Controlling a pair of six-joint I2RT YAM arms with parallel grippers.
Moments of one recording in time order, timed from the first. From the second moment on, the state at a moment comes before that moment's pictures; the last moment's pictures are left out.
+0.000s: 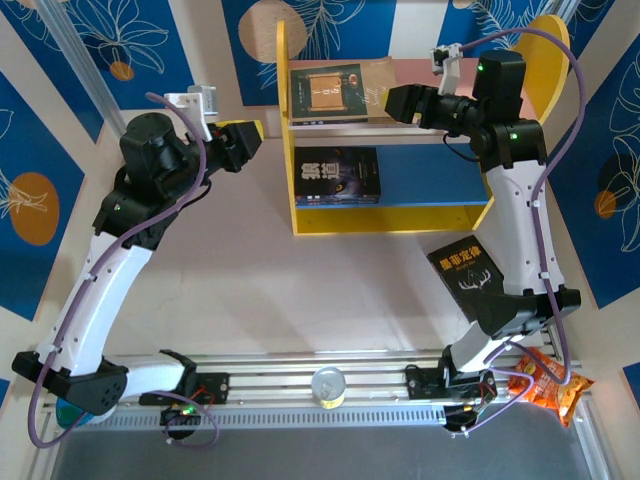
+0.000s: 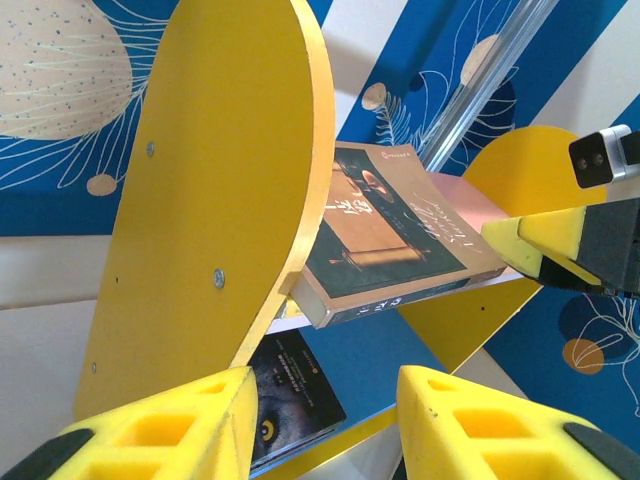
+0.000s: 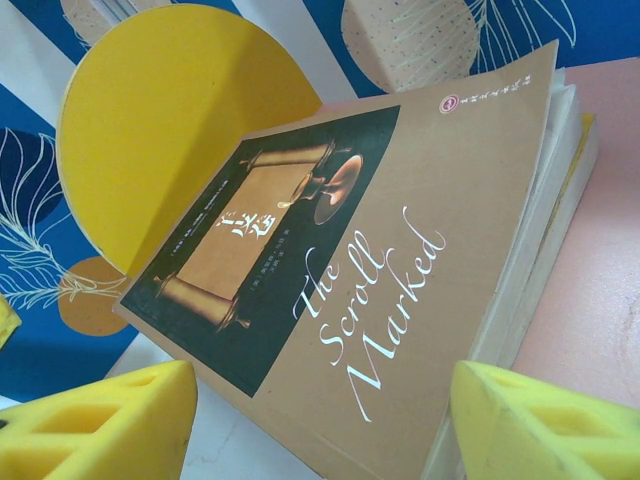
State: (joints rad) left arm -0.44 1.24 1.63 -0.47 0.23 -0.44; right arm 0.12 1.61 2.09 -0.81 -0.68 0.33
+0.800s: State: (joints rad) left arm -0.44 1.24 1.63 -0.47 0.23 -0.42; right arm 0.13 1.57 2.01 -0.80 -0.65 0.33
